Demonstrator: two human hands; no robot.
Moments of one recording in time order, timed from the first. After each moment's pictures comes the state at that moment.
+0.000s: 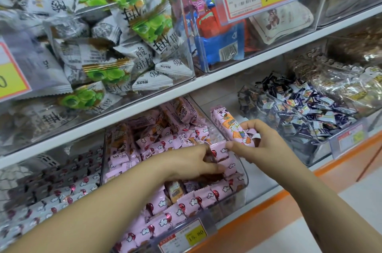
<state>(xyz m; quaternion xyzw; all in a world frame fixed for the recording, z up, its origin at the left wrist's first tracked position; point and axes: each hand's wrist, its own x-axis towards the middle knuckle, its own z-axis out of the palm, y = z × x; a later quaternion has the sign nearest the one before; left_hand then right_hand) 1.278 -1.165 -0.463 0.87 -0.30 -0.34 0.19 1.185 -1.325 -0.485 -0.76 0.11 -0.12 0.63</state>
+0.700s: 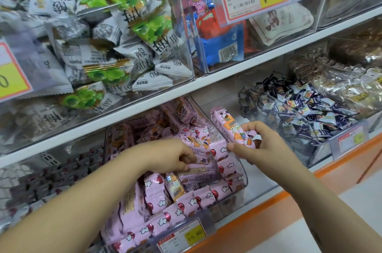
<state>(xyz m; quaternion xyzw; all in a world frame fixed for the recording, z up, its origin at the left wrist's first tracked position) 1.303 -1.136 -0.444 0.89 -0.36 -0.27 -0.01 1.182 -1.327 -0.487 -0.76 0.11 -0.12 0.63</state>
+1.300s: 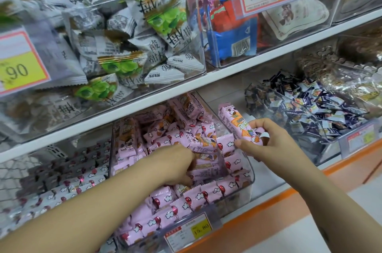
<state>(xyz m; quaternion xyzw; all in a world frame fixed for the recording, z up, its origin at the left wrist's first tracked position) 1.283 -1.132 -0.462 0.91 -0.35 -0.16 -0.16 1.182 -1.325 -0.486 -0.76 0.12 -0.12 0.62</state>
